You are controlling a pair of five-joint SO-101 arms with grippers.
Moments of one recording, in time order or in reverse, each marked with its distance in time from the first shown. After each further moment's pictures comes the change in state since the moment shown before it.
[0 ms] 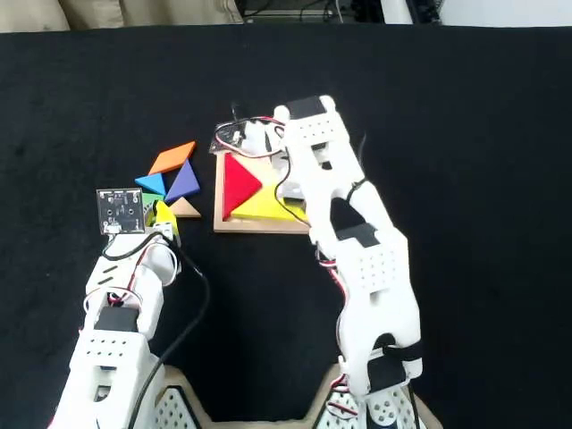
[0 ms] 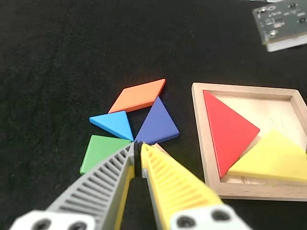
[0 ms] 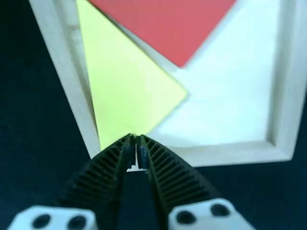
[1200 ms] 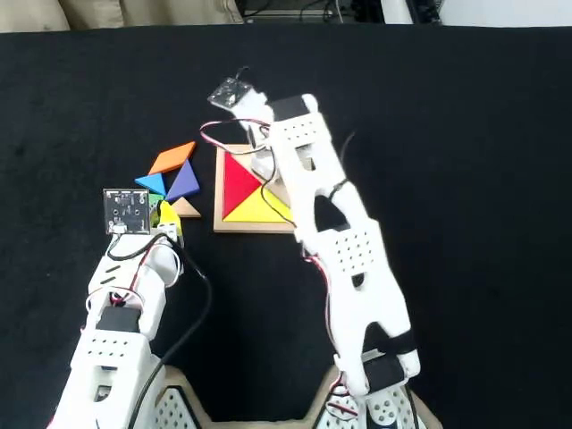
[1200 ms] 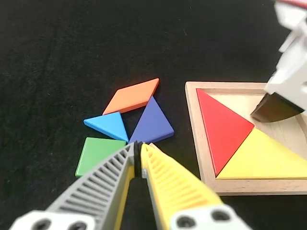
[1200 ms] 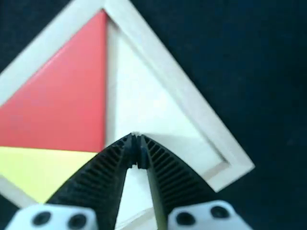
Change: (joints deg) left arm 1.2 0.0 0.0 0.0 -1.6; right arm -1.9 15.8 -24.8 -2.6 -32.6
